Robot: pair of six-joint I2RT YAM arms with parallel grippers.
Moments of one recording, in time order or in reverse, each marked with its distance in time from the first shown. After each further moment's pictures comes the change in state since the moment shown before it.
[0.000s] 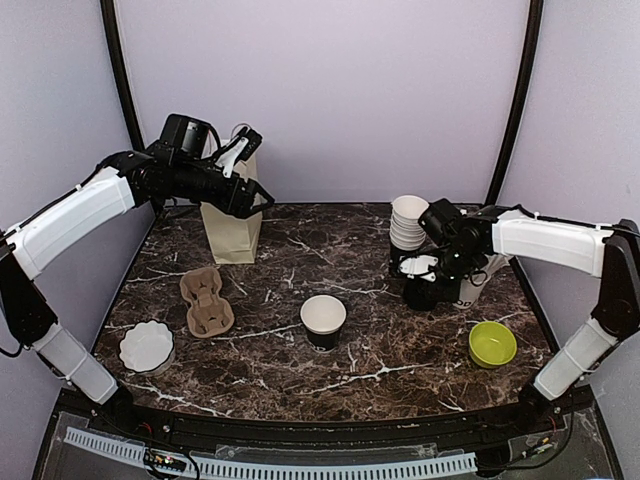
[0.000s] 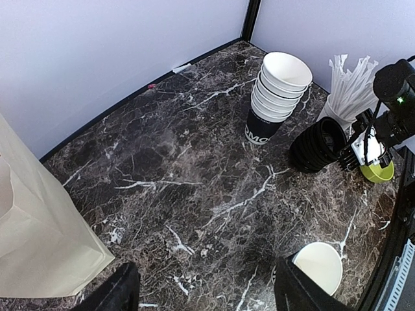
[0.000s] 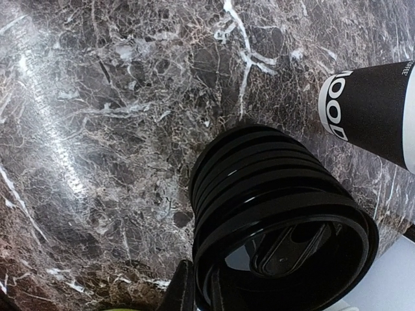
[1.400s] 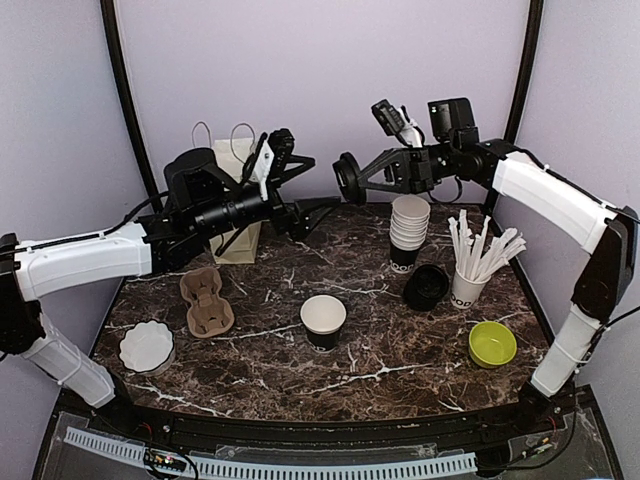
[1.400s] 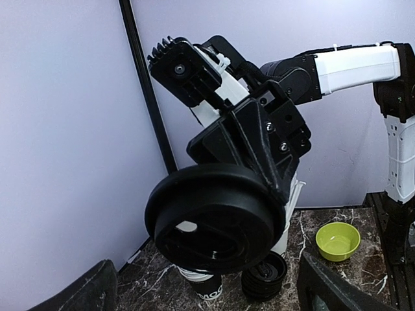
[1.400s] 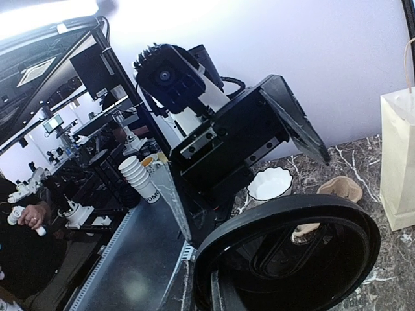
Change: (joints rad) left arm -0.297 -0.094 -0.392 0.999 0.022 0.150; right arm -0.064 0.146 0.568 0.431 -1.478 0.737
